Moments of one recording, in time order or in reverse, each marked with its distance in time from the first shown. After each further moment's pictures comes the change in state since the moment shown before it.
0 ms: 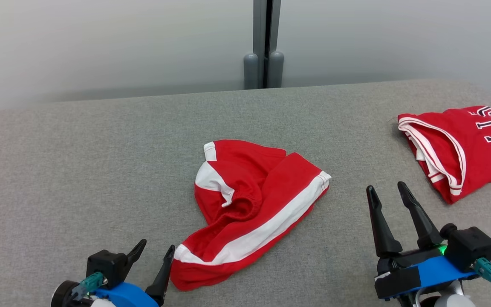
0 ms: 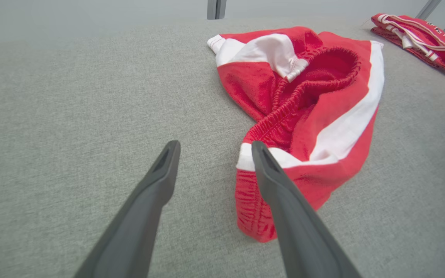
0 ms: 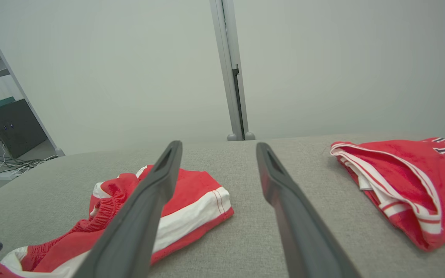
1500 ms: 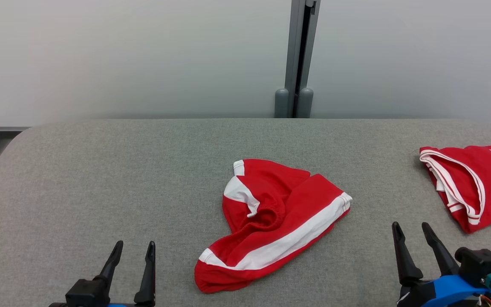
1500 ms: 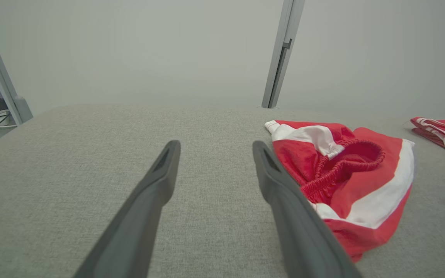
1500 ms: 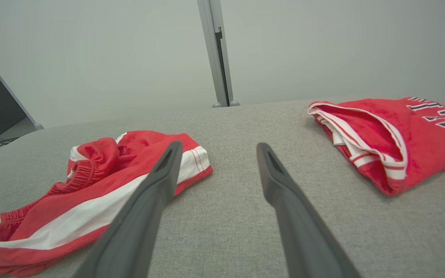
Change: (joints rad) left arm 0.282 -0.310 0.548 0.045 0.430 -0.153 -0.131; right arm 0.066 0.000 -0.134 0.132 -0.016 0.000 0.077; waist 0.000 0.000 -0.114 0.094
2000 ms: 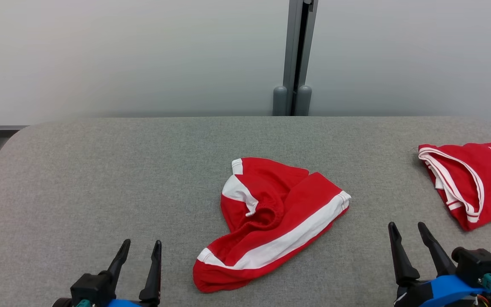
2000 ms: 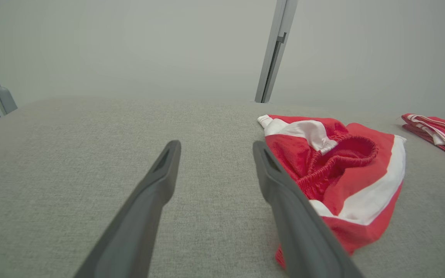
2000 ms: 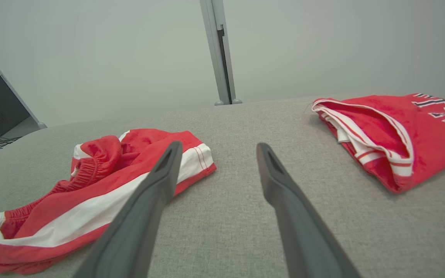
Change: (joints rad) left arm -0.018 -0.015 0.000 0.033 -0.012 -0.042 0.009; right arm 0.000 0.000 0.016 -0.002 0.009 0.000 0.000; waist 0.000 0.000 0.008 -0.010
